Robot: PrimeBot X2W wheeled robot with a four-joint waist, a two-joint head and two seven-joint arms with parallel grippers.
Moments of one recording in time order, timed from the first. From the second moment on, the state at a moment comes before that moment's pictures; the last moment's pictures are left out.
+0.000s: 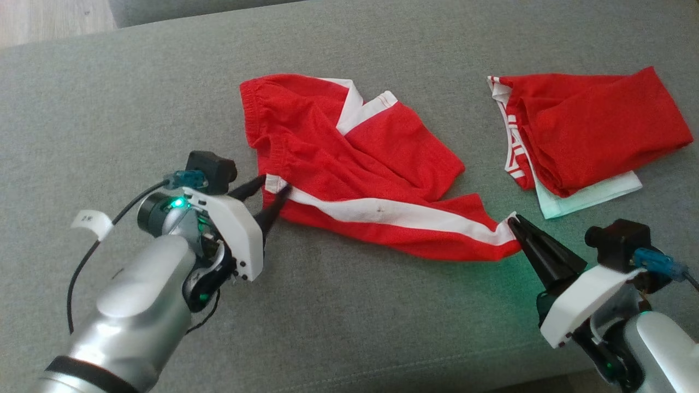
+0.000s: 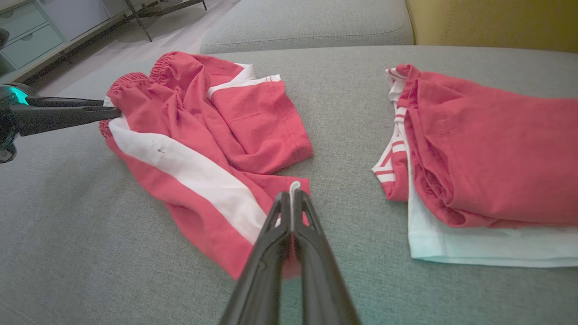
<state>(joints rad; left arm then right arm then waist) -0.62 0.31 -0.81 0.59 -0.69 -0.12 0.04 -0.11 -0.43 0.39 0.07 0.50 0.13 0.12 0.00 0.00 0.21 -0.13</state>
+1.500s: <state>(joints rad) -0.67 0.61 -0.67 -0.22 -0.81 0.25 0.15 -0.56 -0.59 0.35 -0.14 0.37 0.13 0.18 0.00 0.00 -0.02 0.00</state>
